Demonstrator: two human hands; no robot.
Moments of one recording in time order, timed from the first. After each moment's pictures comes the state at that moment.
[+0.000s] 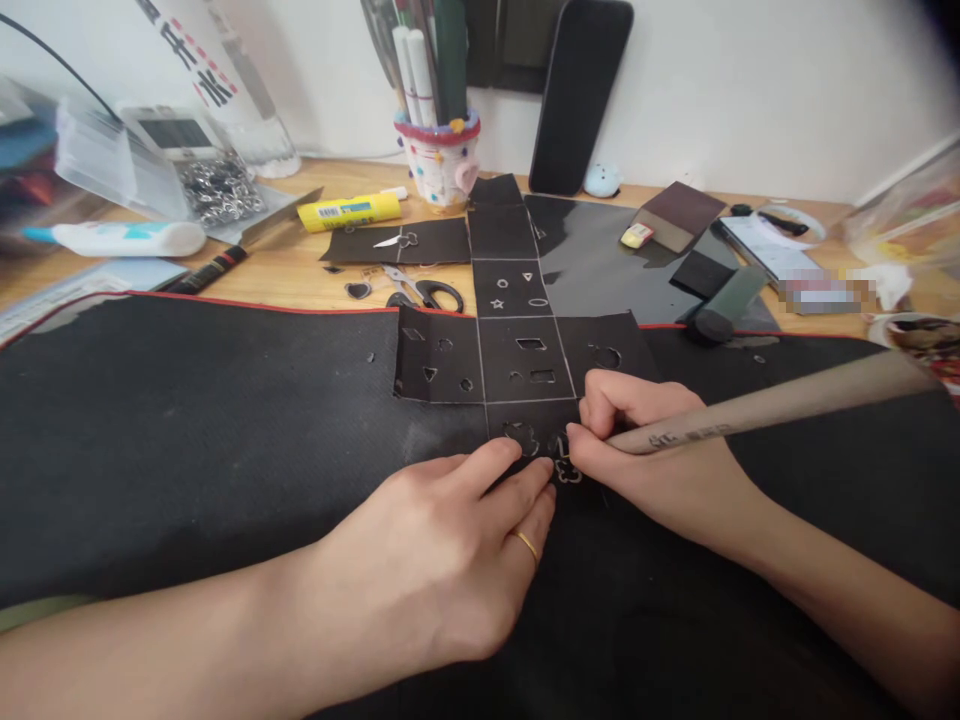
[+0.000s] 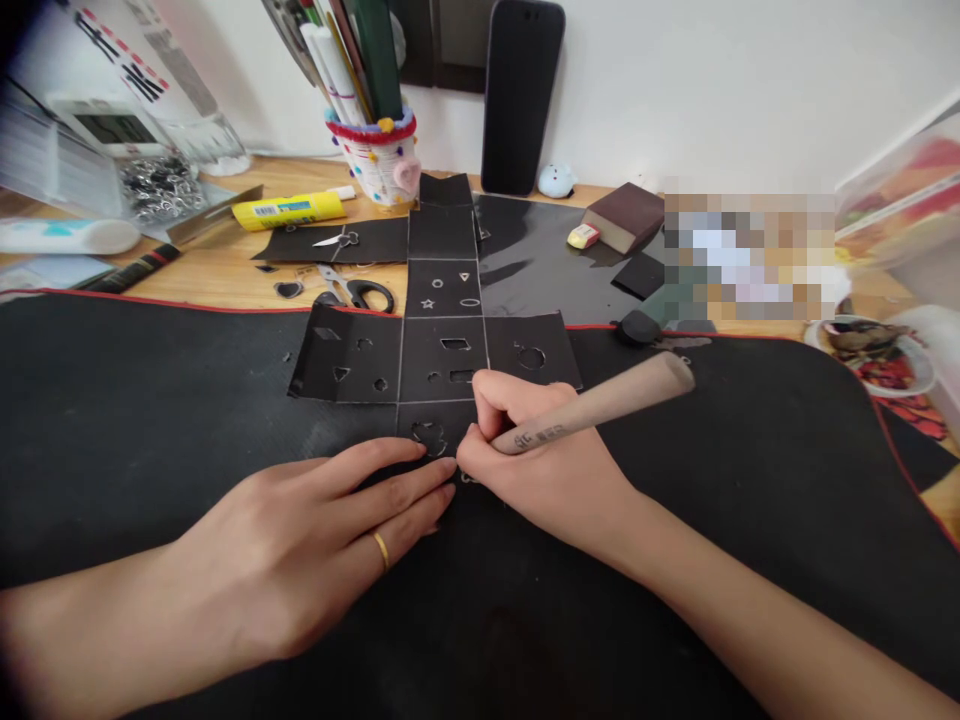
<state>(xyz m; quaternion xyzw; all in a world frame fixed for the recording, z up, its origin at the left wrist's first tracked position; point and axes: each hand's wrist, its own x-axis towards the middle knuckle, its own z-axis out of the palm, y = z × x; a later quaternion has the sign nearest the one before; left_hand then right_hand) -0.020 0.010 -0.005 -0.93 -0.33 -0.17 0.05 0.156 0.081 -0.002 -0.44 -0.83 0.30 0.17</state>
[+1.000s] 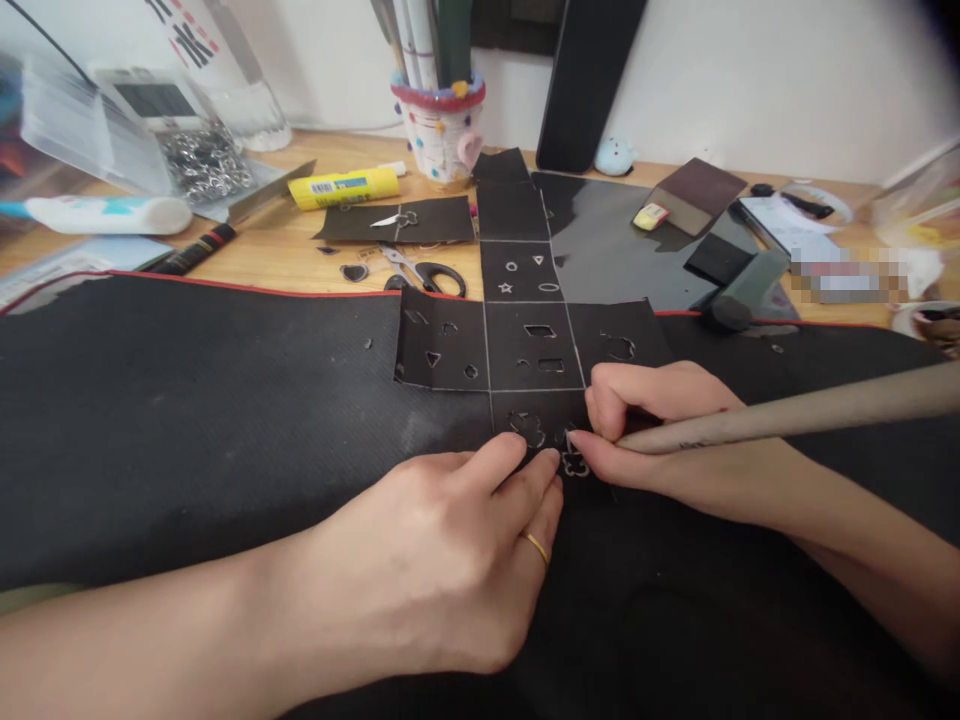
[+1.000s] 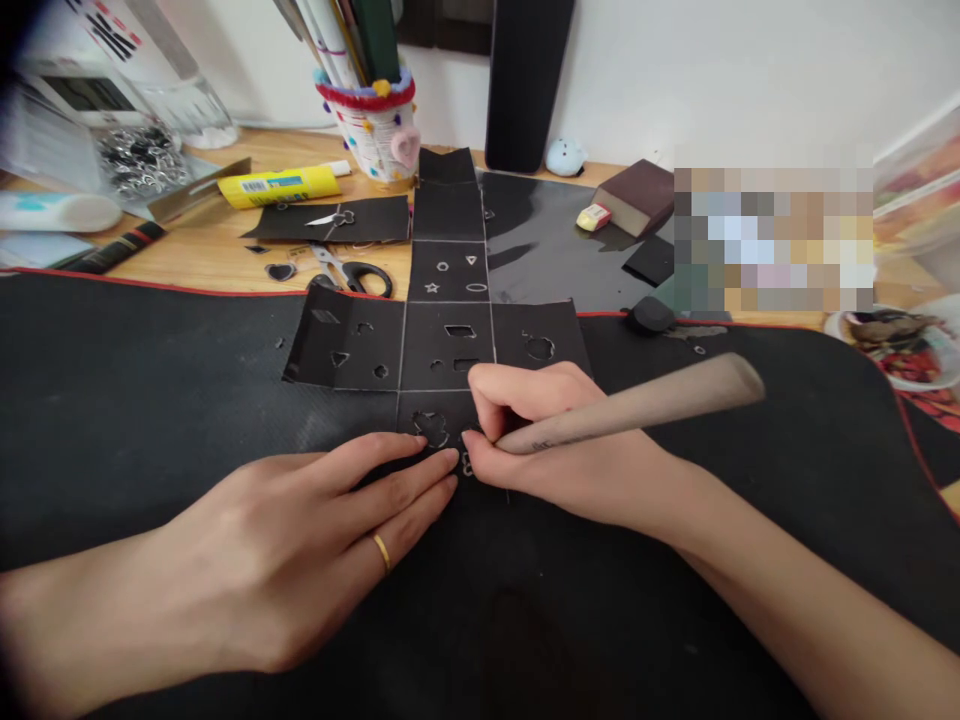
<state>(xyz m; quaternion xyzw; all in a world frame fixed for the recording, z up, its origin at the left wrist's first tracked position) -0.021 0.011 -0.001 -0.94 -0.29 -0.14 0.06 0.168 0.096 0.003 -0.33 -0.87 0.35 0.10</state>
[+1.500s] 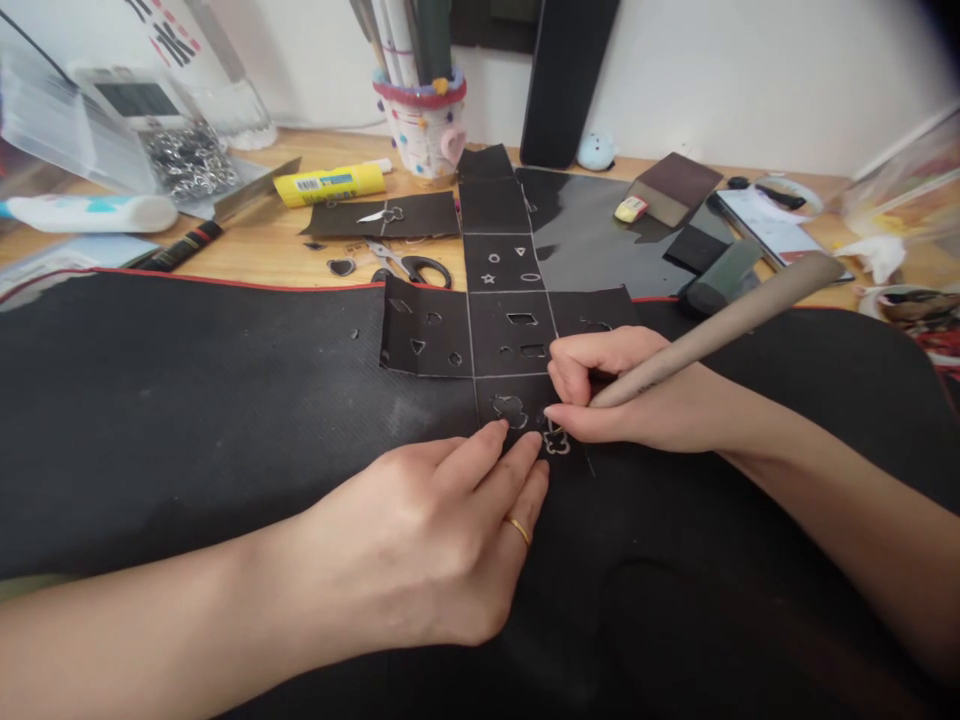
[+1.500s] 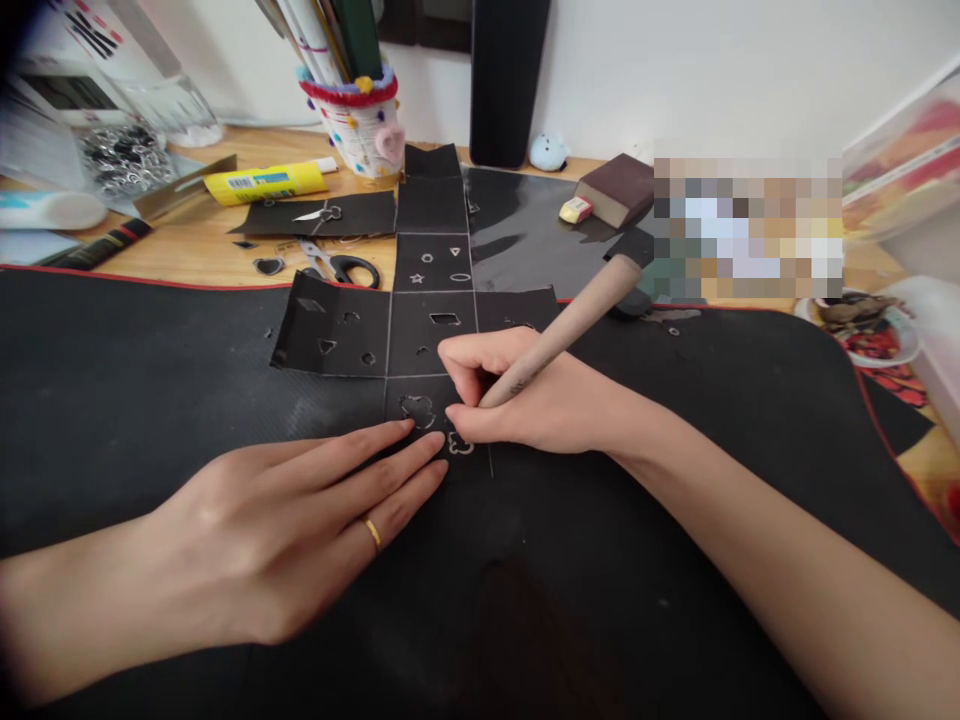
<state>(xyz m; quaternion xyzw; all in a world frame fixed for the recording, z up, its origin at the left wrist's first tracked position) -0.019 0.007 -0.001 -0.94 -0.27 -0.14 0.15 0.163 0.111 0.003 -0.28 -0.84 0.46 0.08</state>
